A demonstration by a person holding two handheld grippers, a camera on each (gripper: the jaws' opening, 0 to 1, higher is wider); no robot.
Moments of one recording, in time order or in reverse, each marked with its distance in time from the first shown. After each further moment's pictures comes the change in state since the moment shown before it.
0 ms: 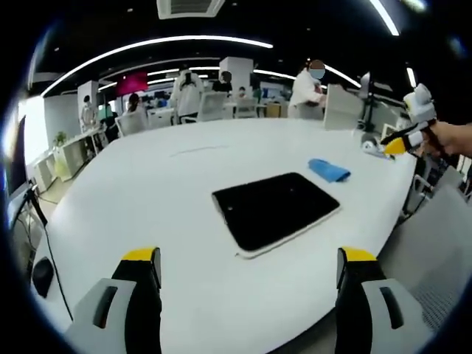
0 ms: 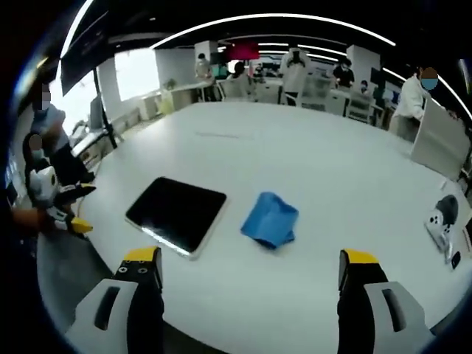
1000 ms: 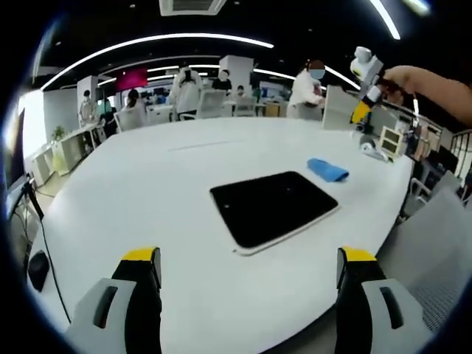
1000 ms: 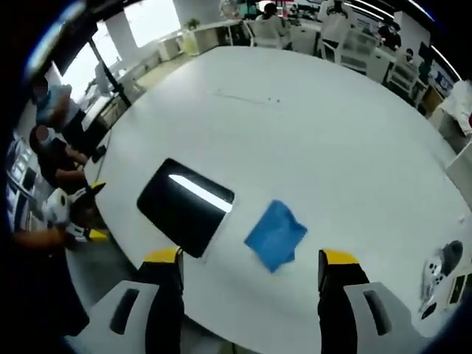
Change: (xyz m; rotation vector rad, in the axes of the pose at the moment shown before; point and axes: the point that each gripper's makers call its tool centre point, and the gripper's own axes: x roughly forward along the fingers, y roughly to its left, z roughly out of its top) left arm 0.001 0.005 -0.009 -0.053 0.037 0.001; right arm 0.043 -0.012 0.077 -0.102 0.422 0.166
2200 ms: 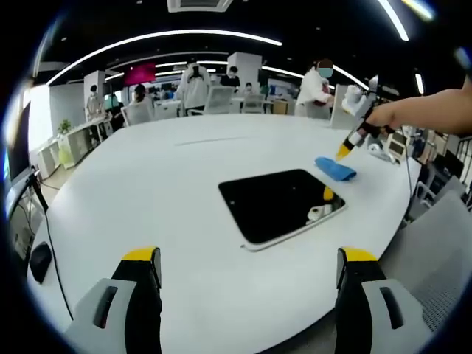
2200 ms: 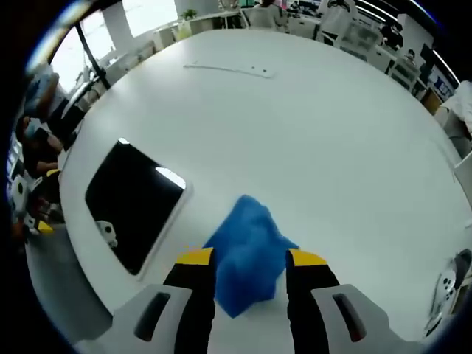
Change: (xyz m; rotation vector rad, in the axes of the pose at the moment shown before) left arm 0.000 0.009 -0.005 -0.034 0.016 0.041; right arm 0.121 -0.048 -0.028 -0.023 0.017 -0.051
